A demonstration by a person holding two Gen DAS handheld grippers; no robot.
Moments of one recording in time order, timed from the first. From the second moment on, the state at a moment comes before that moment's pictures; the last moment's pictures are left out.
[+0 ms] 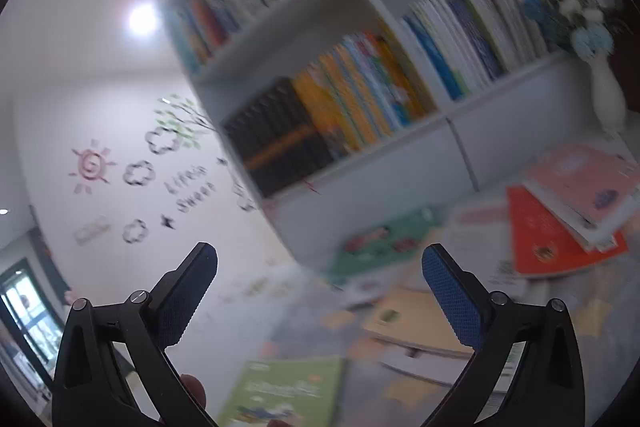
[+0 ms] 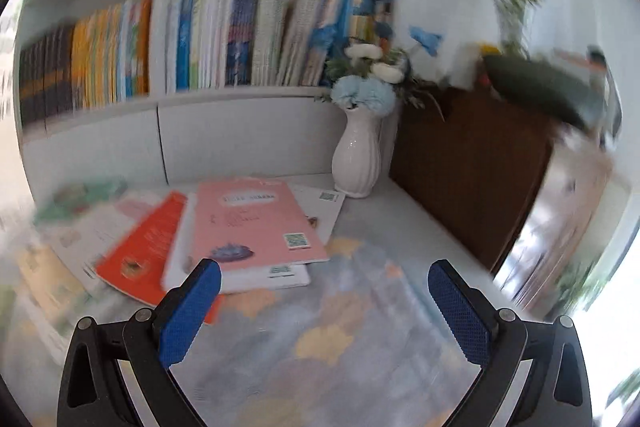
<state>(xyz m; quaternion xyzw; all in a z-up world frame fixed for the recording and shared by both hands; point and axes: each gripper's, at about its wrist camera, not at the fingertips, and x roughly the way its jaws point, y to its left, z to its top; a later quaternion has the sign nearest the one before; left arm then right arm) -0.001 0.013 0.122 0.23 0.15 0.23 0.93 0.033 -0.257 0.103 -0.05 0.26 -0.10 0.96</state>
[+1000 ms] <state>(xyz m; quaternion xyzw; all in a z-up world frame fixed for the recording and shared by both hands) 0.075 -0.022 -0.006 0.20 0.36 0.07 0.91 0.093 -0.249 -0.011 0.00 0.46 -0.01 0.89</state>
